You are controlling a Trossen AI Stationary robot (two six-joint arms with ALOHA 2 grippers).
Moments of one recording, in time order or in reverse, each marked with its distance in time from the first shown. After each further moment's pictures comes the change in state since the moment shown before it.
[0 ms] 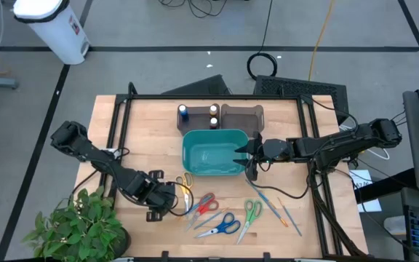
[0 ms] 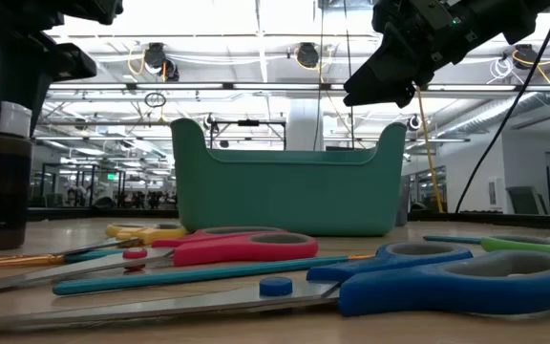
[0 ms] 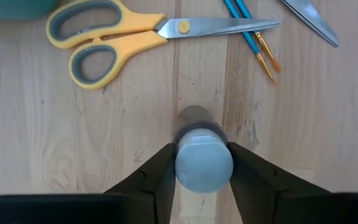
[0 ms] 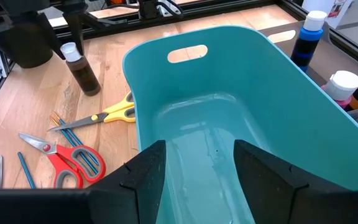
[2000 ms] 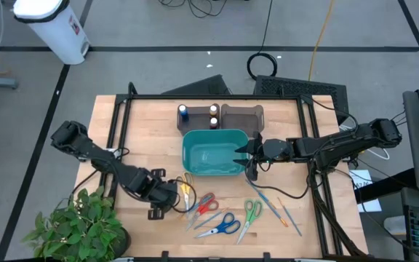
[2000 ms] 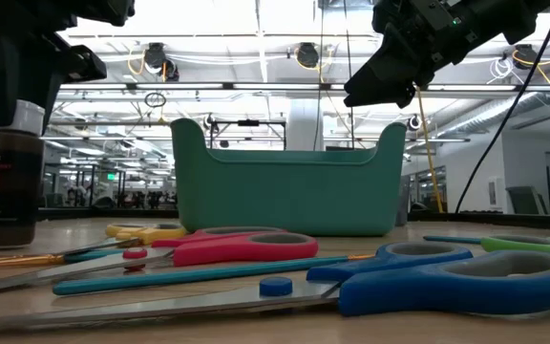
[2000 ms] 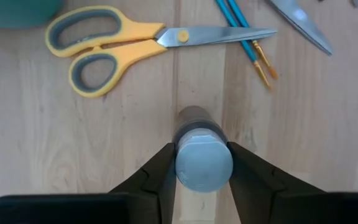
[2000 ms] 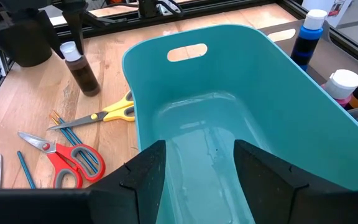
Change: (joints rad) left arm 0.043 0.000 0.013 0.000 0.038 0.041; right arm 0.000 0.000 0.000 -0.005 0.000 0.000
